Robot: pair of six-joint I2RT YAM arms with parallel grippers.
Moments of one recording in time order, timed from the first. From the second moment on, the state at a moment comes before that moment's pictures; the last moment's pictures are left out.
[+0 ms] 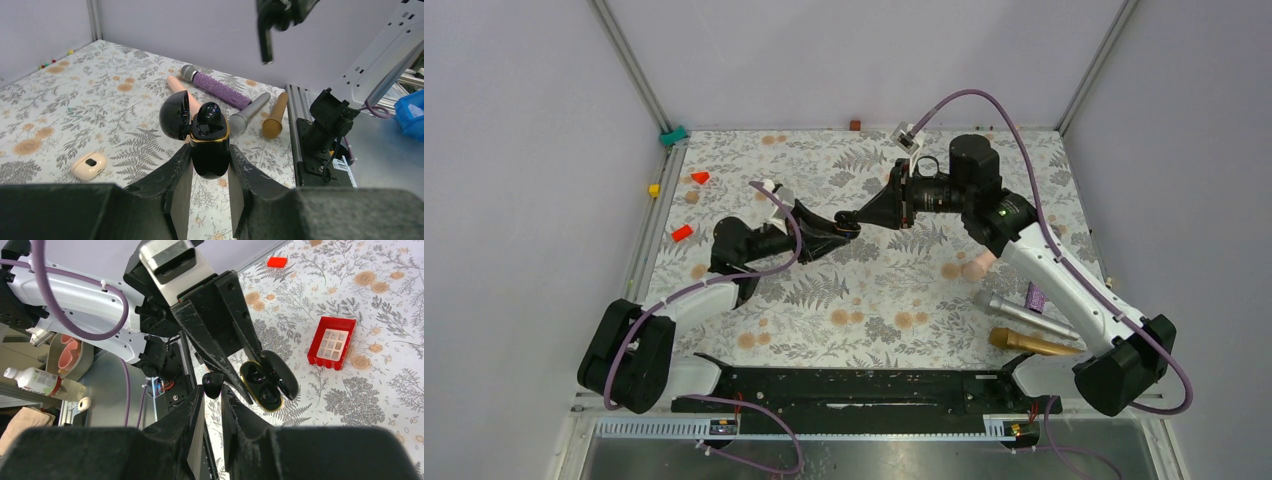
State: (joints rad) left arm -0.40 1.29 0.53 1.04 0.94 -0.42; right arm 0.57 1.30 1.30 -0.26 -0.79 0.28
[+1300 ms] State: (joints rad) left arm -0.42 1.29 0.51 1.23 0.94 -0.51; right arm 0.61 1.38 1.24 -0.15 -0.82 0.32
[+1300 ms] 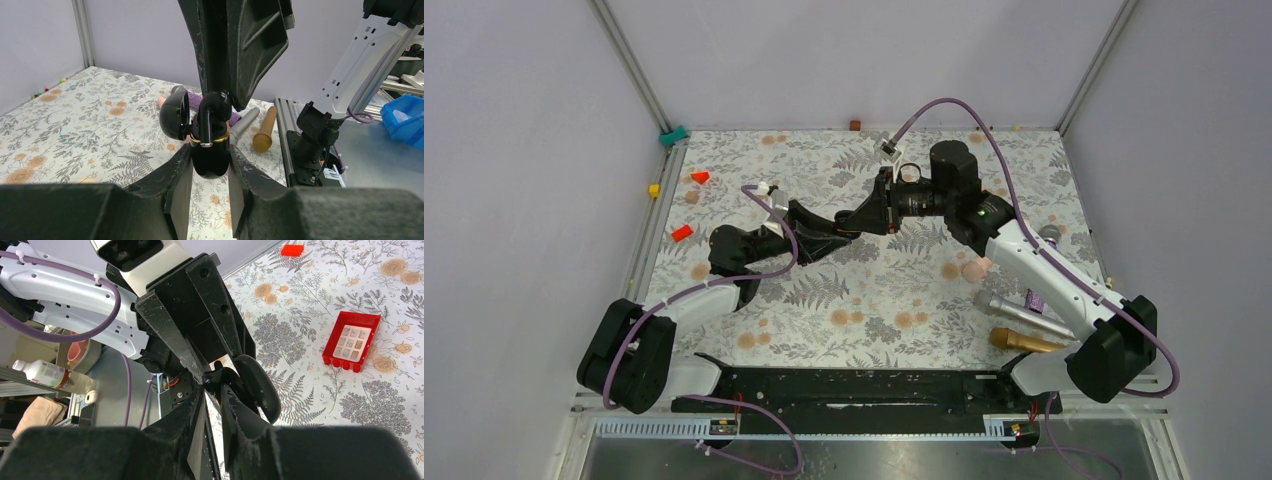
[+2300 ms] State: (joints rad) left arm -0.42 1.29 0.51 1.20 0.94 -0.47; right arm 0.58 1.36 1.24 -0.18 -0.81 0.30
